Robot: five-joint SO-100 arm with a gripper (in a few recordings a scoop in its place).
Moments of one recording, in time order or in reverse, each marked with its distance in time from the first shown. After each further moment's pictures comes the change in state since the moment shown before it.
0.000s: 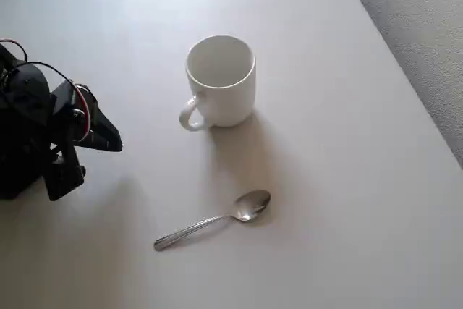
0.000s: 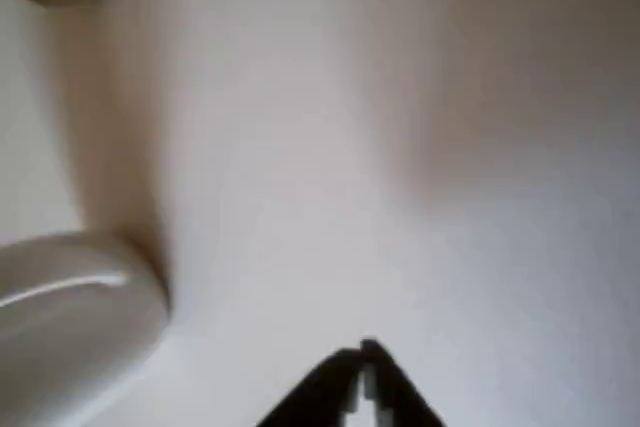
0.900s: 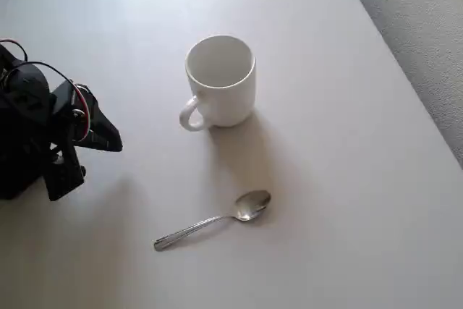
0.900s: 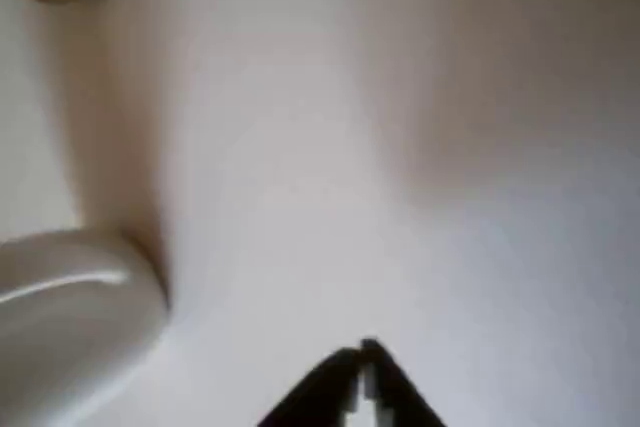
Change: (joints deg) arm -0.1 0.0 0.0 0.0 -1.0
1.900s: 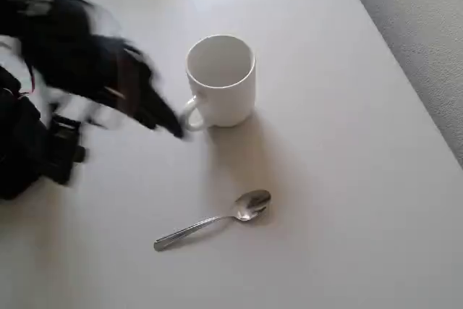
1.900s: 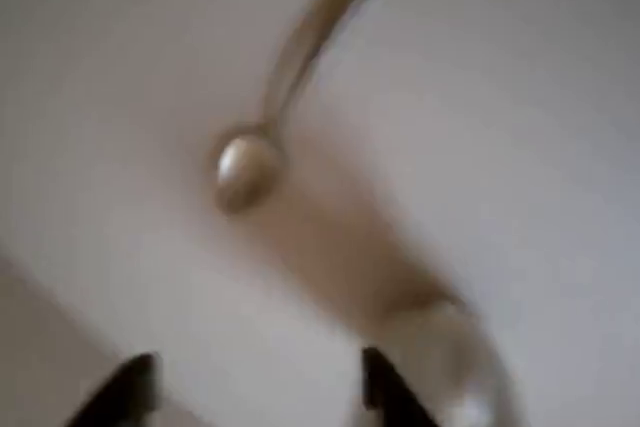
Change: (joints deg) arm 10.8 -101.2 -100.0 17.2 37.1
